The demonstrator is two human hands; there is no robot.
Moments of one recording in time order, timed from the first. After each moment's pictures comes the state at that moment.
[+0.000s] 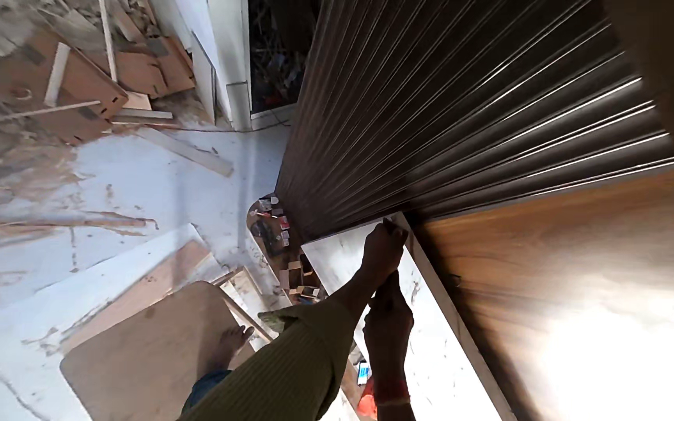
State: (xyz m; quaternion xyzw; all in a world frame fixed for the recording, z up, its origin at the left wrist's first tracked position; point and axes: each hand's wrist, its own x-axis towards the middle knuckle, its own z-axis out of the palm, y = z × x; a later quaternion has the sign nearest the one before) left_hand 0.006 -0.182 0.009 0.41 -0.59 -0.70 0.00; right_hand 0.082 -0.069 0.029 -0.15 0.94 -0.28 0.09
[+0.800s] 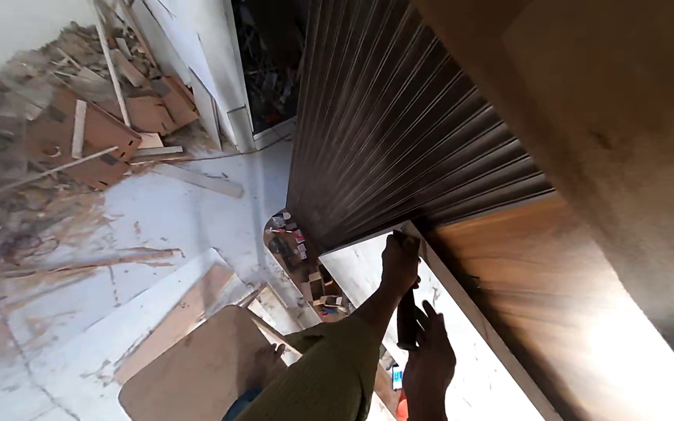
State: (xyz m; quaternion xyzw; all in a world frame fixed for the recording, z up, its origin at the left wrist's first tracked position) left_hand 0.020 -0.184 0.032 0.40 -0.41 -0.82 0.00; right_hand 0.091 -0.051 0.028 0.12 0.76 -0.63 0.10
